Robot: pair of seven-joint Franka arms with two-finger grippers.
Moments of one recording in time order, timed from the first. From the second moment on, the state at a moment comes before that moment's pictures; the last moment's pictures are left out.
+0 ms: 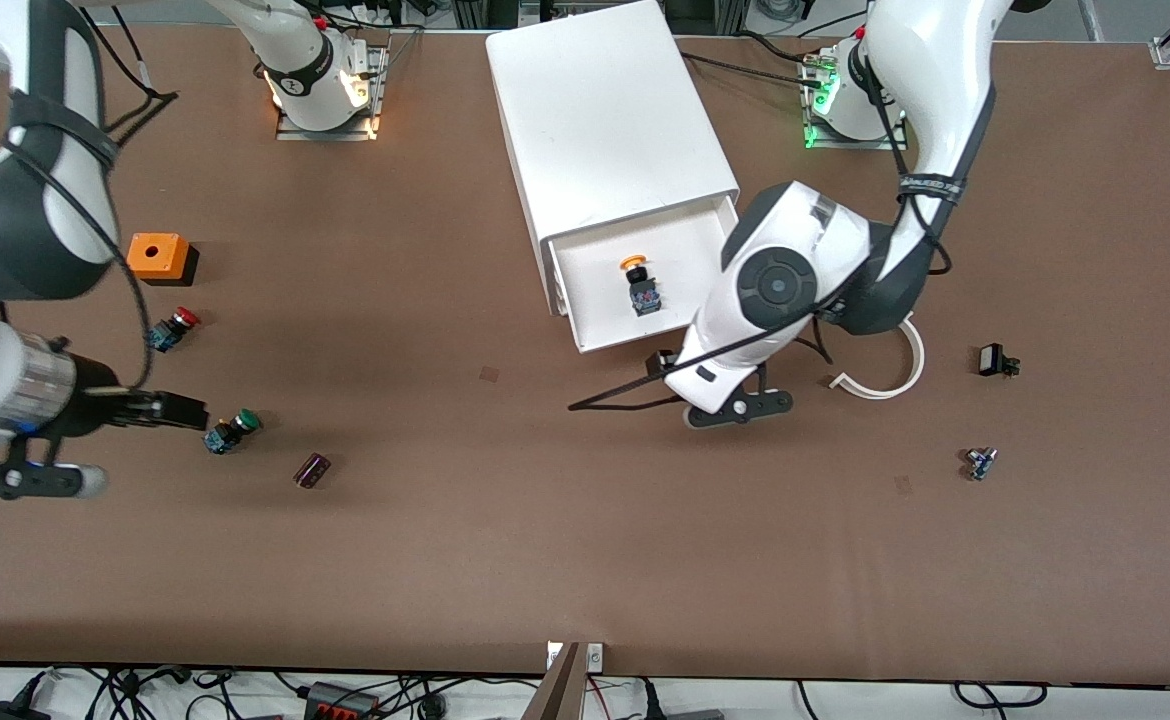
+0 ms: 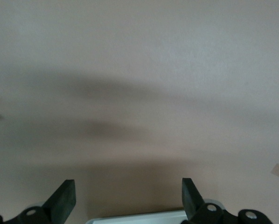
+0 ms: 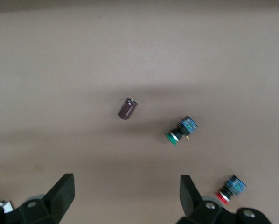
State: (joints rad) left arm -0.39 0.61 -0.18 -1.38 -0.01 1.91 -0.76; right arm 0.03 0.62 0.05 -0.94 -0.01 1.51 0.13
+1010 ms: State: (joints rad) left arm -0.40 0.50 -0.31 -1.61 -0.12 1.91 -0.82; right arm -0.05 0.20 0.05 -1.40 -0.03 1.52 0.02
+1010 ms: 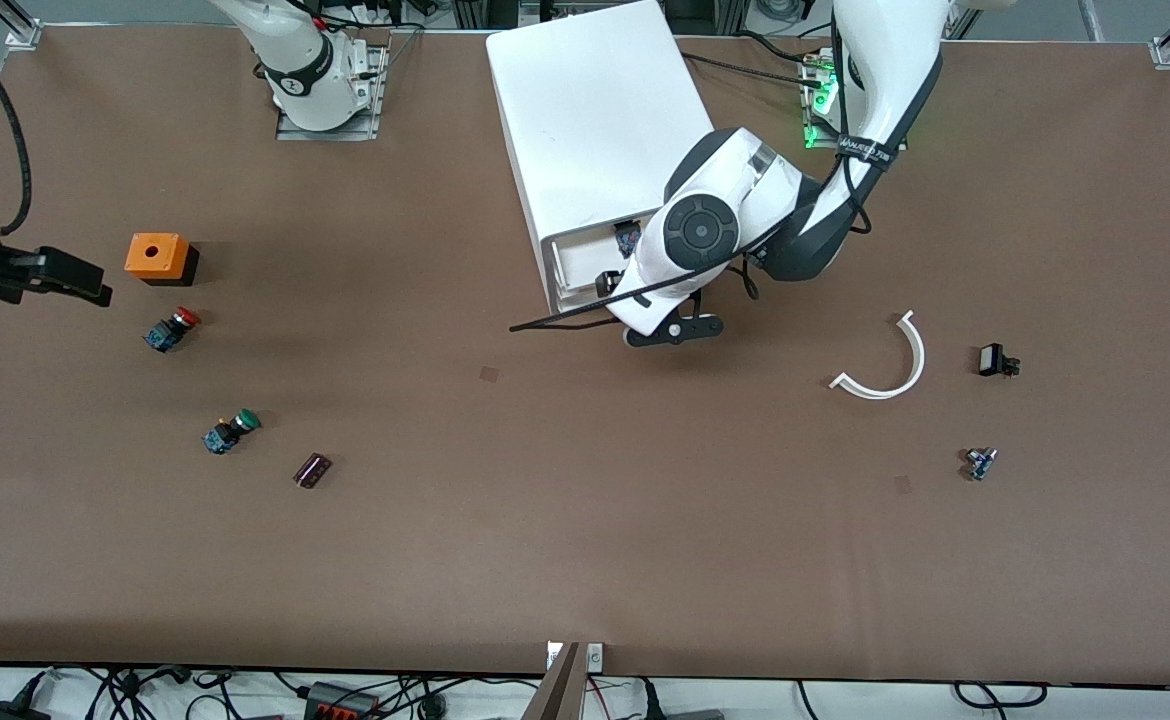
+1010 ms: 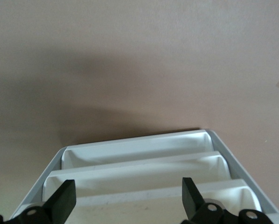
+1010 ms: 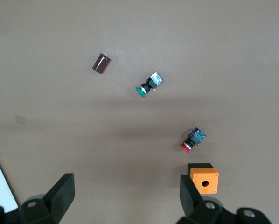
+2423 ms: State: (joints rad) left arm -0.26 0.43 -0.36 -1.60 0.02 1.79 -0.82; right arm -0.05 -0.01 0.05 -1.70 -0.03 1.62 -0.02
